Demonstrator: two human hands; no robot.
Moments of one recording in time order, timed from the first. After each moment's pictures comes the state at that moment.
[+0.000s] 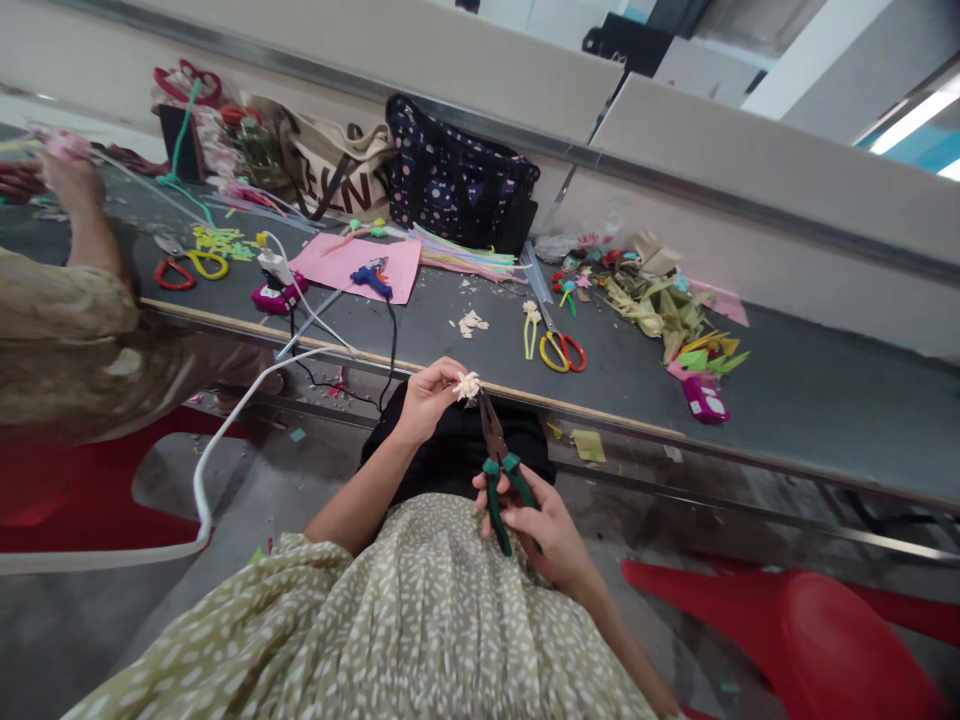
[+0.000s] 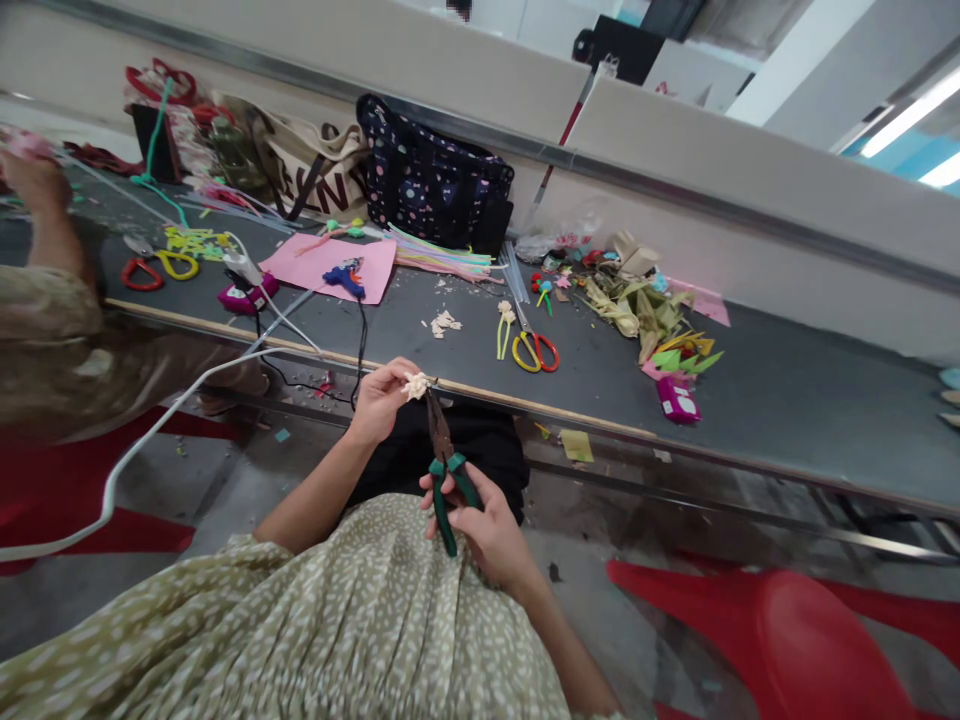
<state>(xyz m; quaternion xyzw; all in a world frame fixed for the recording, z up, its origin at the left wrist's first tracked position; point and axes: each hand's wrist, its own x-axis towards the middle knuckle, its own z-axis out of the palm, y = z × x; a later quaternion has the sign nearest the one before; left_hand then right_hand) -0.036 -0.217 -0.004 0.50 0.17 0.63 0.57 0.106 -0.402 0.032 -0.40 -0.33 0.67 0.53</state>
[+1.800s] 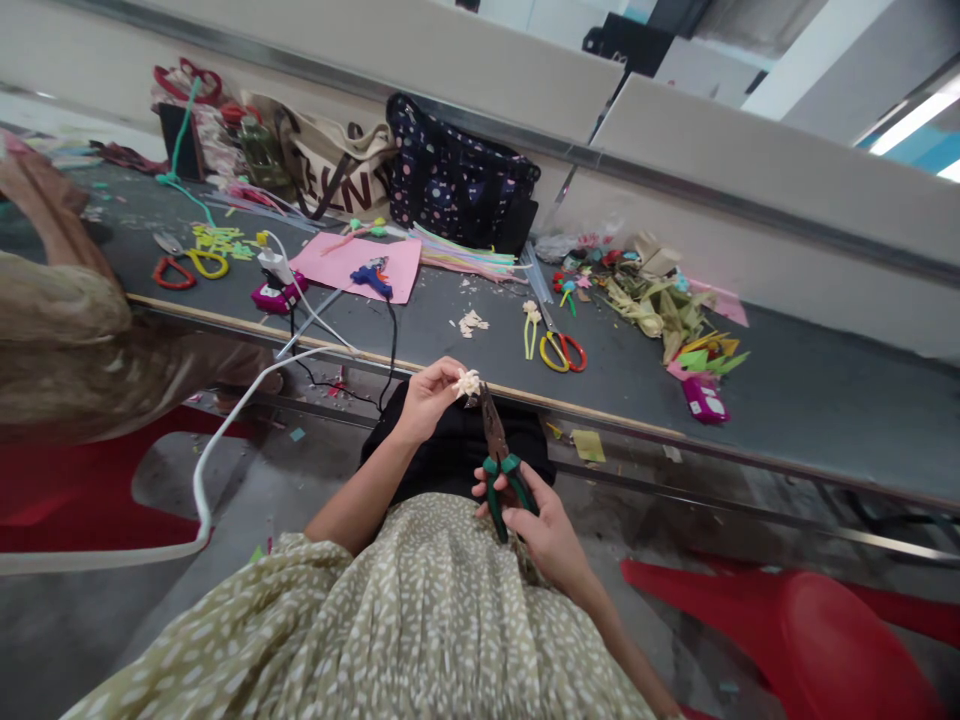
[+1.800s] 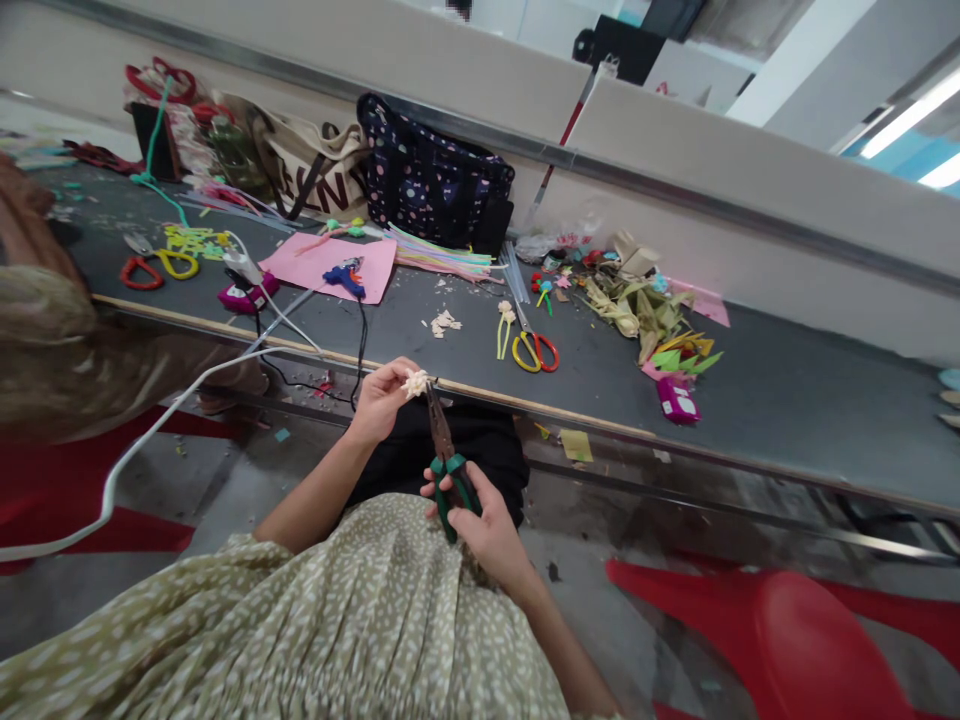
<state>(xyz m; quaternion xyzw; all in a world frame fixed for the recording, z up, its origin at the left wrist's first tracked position) -0.036 -0.215 -0.007 0.49 0.17 0.62 0.59 0.111 -0.405 0.027 -0.47 -0.40 0.62 0.49</state>
